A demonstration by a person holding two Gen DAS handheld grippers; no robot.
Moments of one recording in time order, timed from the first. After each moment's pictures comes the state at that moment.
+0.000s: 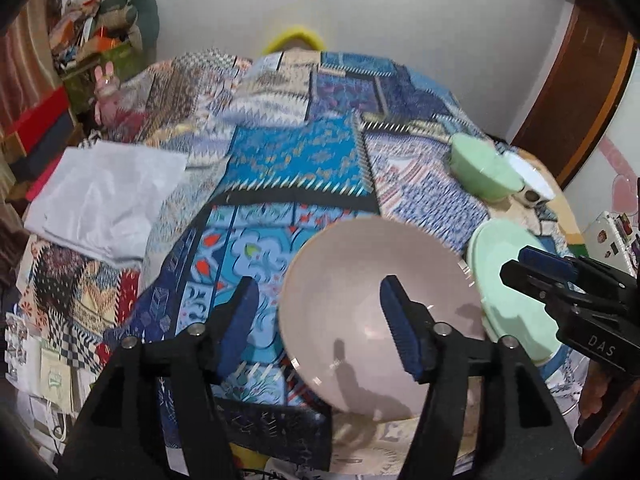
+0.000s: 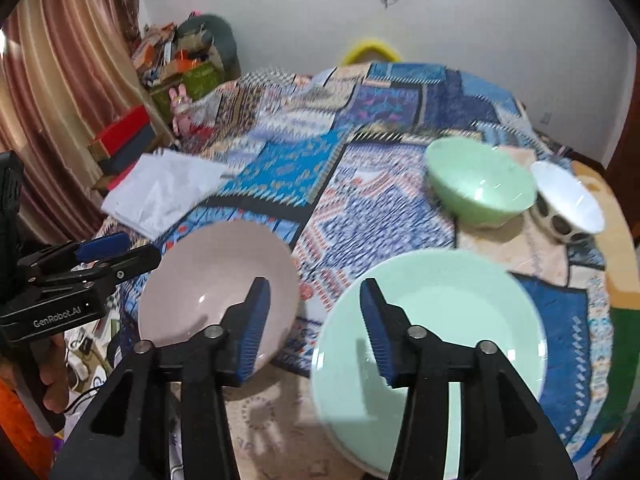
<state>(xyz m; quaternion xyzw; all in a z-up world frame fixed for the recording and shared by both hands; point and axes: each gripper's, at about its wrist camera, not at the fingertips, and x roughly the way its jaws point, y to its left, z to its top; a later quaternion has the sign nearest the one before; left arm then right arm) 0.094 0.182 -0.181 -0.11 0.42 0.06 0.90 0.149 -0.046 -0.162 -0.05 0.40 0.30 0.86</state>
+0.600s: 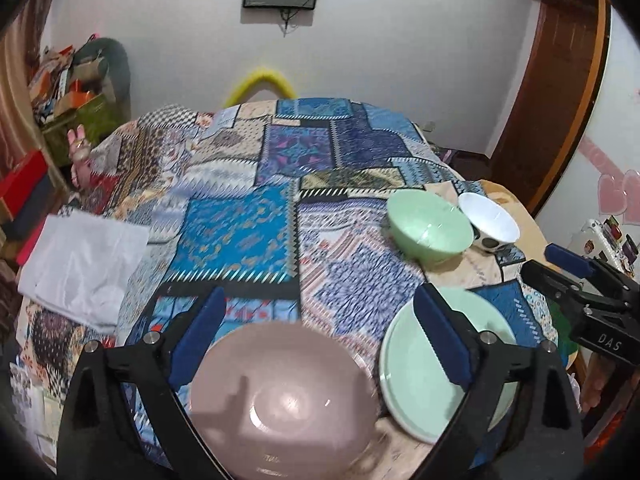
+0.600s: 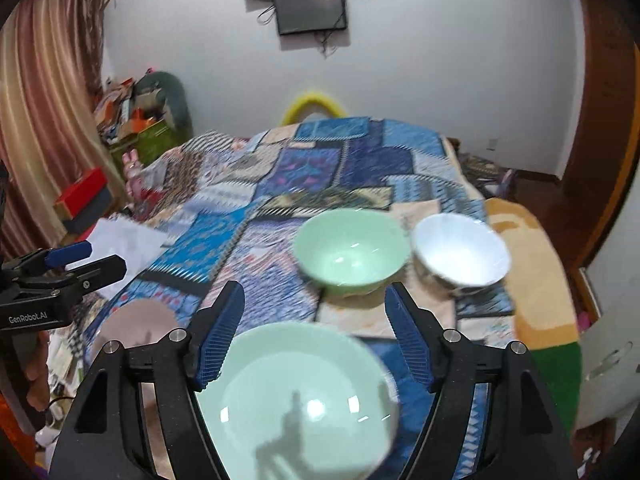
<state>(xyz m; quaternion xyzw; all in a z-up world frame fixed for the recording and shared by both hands) 0.162 0.104 -0.117 -0.07 0.37 0.03 0.93 0.198 -0.146 -0.114 -0.02 0.33 0.22 0.92</state>
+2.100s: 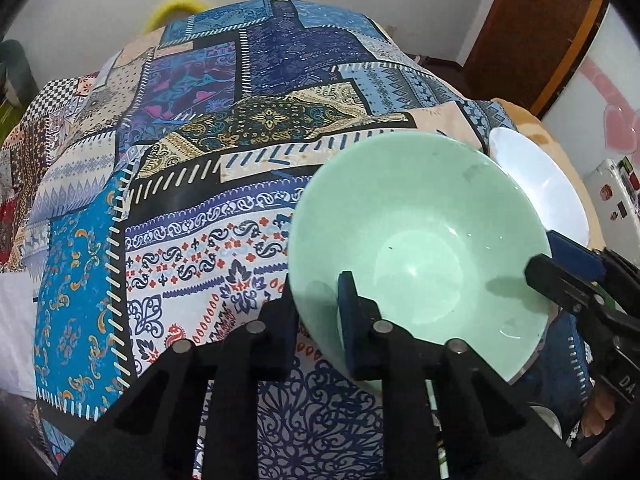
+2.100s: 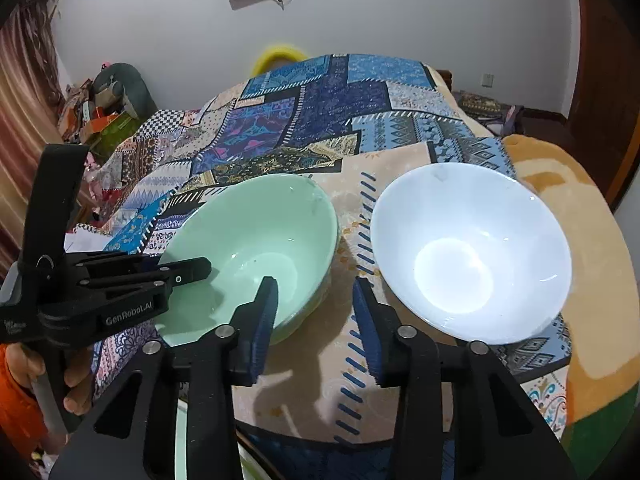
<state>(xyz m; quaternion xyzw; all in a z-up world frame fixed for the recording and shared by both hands) 0.392 0.027 -0.250 -0.02 0.52 -0.07 0.85 0.319 -0.161 -0.201 0.03 0.43 0.22 0.87</state>
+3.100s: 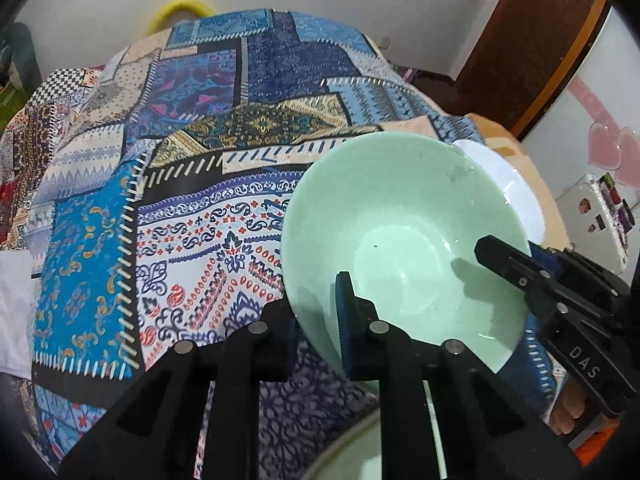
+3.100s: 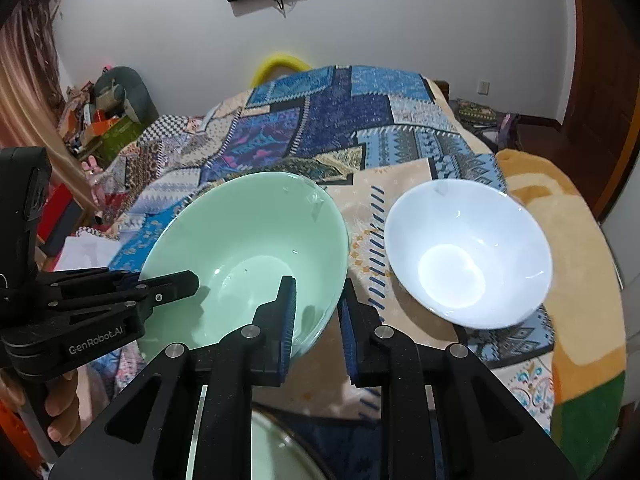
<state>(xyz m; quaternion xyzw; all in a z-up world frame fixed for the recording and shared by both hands) 0.354 0.026 -0.212 -0.06 0.50 -0.07 0.86 0.297 -0.152 -0.167 0.02 0.41 0.21 0.88</state>
